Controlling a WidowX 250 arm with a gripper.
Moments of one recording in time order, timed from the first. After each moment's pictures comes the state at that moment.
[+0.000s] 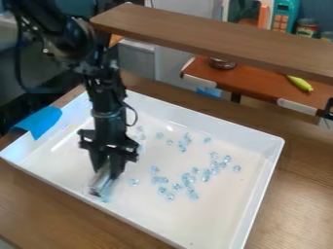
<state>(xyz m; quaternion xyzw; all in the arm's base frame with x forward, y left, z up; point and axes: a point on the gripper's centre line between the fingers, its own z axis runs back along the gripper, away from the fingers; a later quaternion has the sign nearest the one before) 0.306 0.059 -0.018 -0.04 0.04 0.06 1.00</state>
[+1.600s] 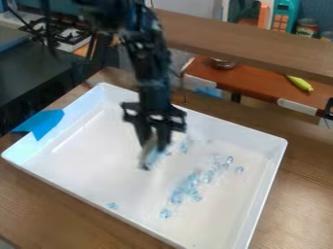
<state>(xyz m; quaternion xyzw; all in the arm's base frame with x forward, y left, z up) 0.350 0.030 0.038 -0.04 -0.02 0.07 1.00</state>
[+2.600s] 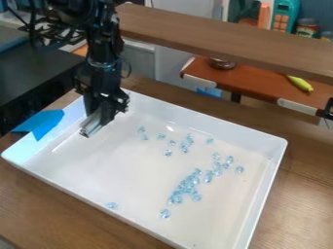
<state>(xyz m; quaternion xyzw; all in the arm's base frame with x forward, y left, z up) 0.367 0.135 0.022 0.07 0.00 0.02 1.00</state>
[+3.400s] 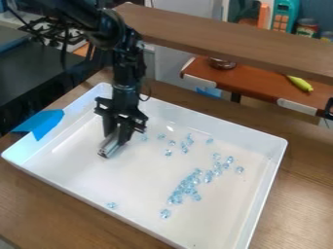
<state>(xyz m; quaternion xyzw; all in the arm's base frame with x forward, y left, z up) 0.375 0.097 -0.013 0.05 0.05 0.02 1.00</state>
